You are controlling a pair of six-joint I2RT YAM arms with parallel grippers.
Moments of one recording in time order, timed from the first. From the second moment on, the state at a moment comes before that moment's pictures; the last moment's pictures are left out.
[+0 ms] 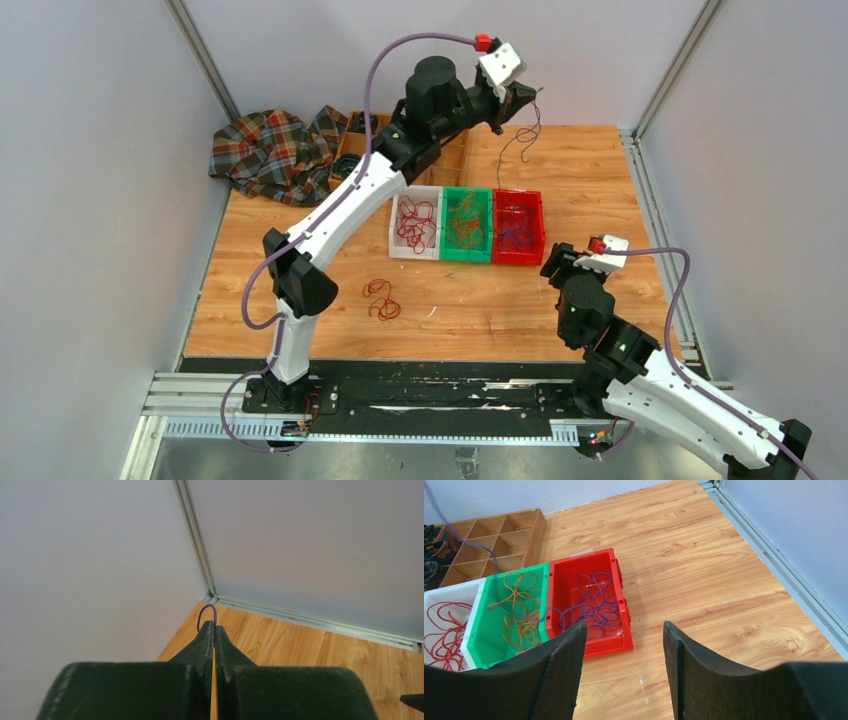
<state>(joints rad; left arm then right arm) -0.75 2.01 2.29 -0.10 0.37 0.17 0.87 0.53 0.47 -0.13 1.09 0.30</state>
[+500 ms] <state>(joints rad) -0.81 2.04 2.31 -0.18 0.35 0.20 0.85 0.50 0.46 -0.16 1.07 0.33</state>
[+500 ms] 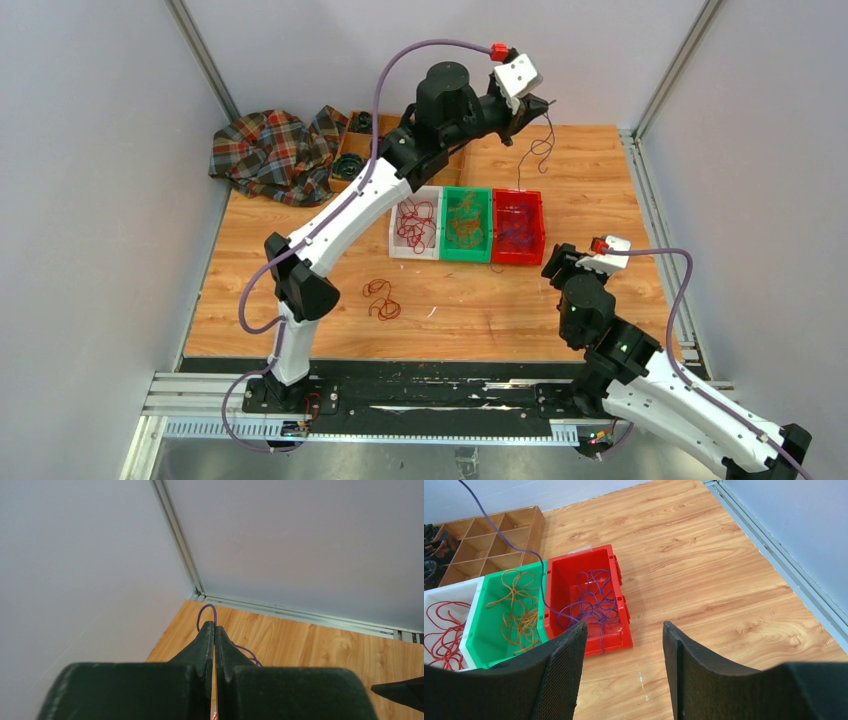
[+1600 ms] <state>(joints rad) -0.84 1.97 2.42 -0.02 0.34 0.20 0.79 0.52 0.46 -0.18 1.02 0.39</state>
